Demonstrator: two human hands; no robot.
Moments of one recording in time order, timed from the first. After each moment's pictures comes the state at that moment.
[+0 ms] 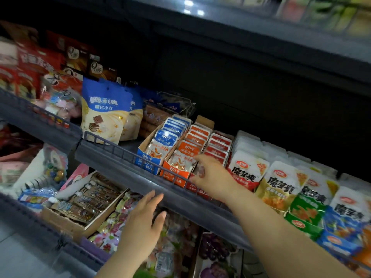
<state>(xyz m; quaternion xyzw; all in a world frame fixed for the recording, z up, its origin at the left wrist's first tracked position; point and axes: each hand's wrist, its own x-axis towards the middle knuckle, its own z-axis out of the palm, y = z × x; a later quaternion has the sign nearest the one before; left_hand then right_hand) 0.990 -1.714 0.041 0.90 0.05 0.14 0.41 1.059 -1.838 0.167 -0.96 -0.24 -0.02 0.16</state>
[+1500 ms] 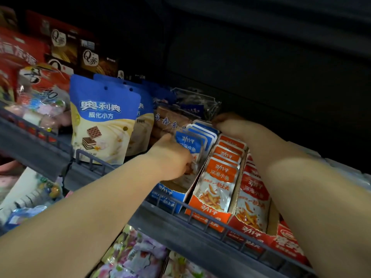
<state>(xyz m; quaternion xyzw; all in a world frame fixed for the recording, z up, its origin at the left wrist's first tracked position) 1.161 -1.627 0.155 0.98 -0.15 0.12 -0.07 1.241 -1.753 0.229 -0.97 -0.13 0.02 0.19</state>
